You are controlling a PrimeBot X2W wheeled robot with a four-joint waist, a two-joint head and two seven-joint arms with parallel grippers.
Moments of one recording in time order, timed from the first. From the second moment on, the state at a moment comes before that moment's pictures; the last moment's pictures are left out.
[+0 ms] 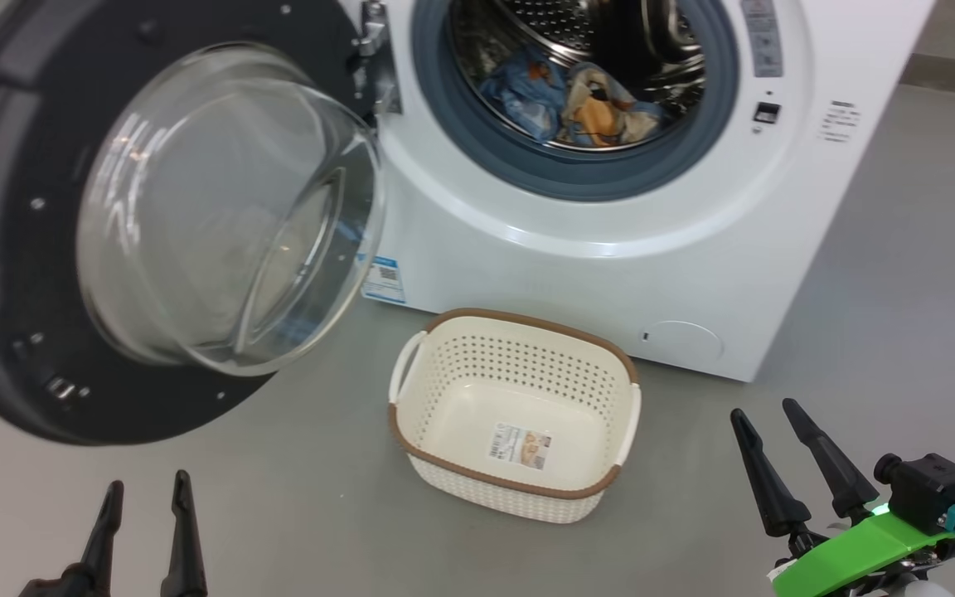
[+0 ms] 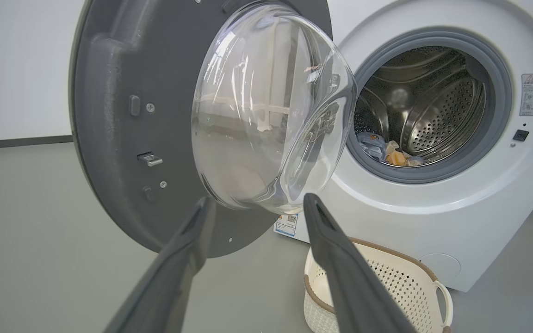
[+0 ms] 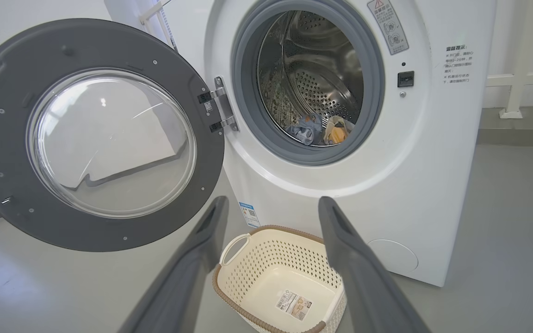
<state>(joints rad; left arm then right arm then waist) 0.04 0.04 0.05 0.16 -0.22 -0.08 -0.26 -0.08 -0.27 0.19 0.20 0.53 0.13 -0.26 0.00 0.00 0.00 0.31</state>
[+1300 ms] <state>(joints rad) 0.04 0.04 0.05 0.16 -0.23 -0.05 -0.26 -0.08 -0.25 0.21 0.21 0.53 0.13 -0.26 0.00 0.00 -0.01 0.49</state>
